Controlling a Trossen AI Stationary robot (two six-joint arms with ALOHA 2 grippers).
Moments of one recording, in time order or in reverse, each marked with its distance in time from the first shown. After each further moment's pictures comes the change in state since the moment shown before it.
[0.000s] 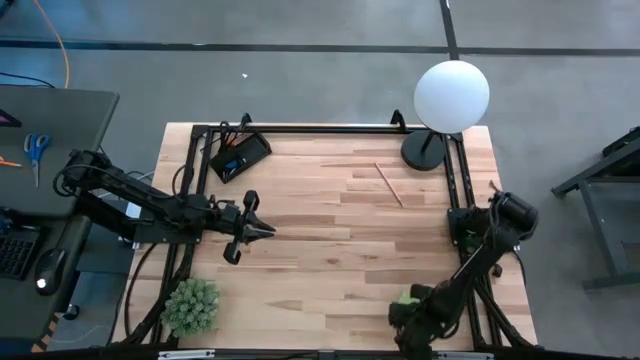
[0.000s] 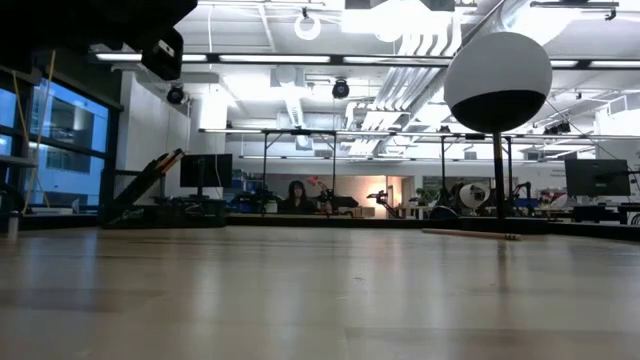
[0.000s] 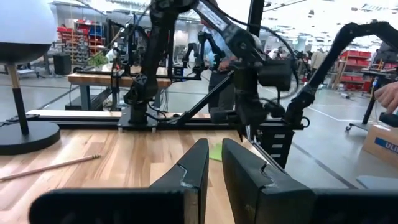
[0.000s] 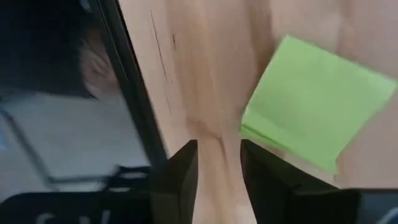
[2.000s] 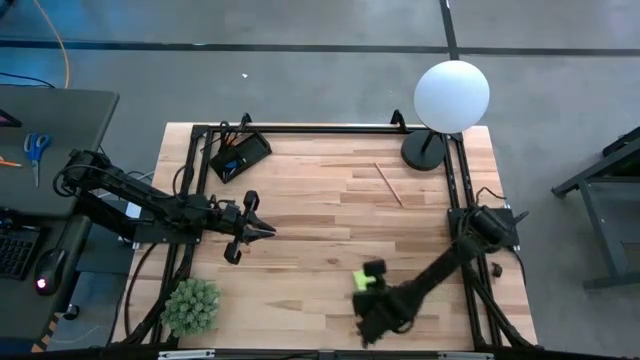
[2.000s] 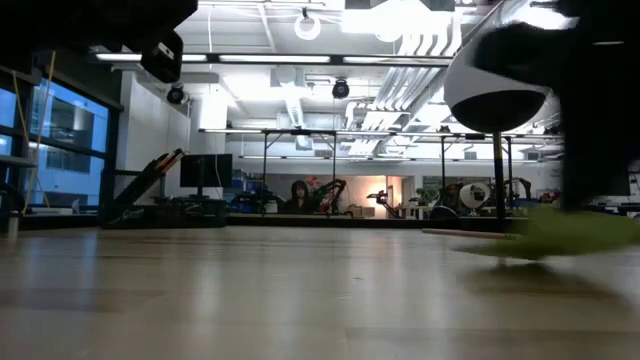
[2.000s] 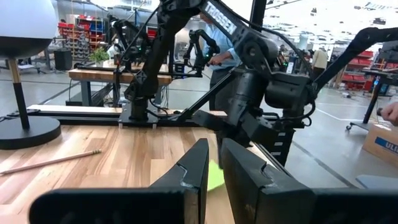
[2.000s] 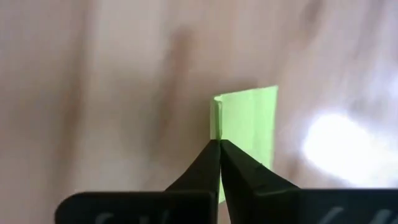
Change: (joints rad) left arm 0.000 0.000 0.000 -0.013 -0.007 -0.012; right arm -0.186 0.211 0.227 -0.193 0.541 -0.611
